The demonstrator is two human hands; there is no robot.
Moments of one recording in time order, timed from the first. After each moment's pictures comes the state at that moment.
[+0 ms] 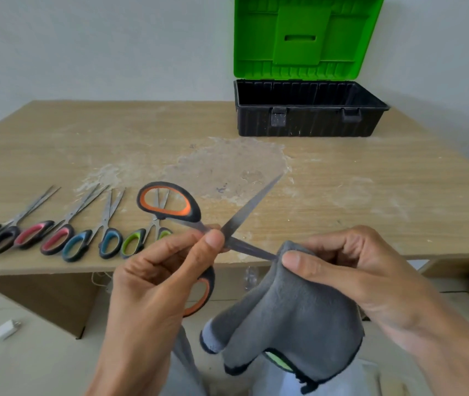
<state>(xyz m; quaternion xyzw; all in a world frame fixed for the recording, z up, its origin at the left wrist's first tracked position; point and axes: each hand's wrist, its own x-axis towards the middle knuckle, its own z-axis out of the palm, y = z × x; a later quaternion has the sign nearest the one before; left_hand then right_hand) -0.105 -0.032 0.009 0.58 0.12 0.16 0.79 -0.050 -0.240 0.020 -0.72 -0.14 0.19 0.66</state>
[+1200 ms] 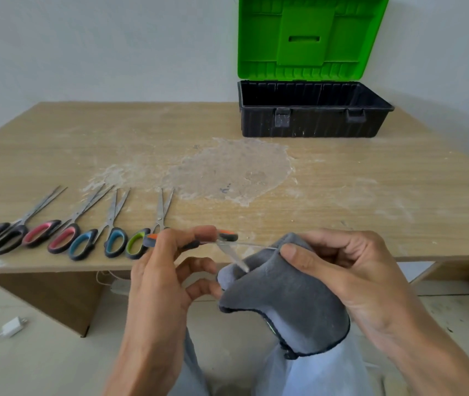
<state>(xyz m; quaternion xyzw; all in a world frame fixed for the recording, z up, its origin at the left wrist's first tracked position) -0.097 -0.039 0.012 0.54 0.19 0.14 0.81 -0.053 -0.230 0.001 -0.72 -0.09 0.08 0.68</state>
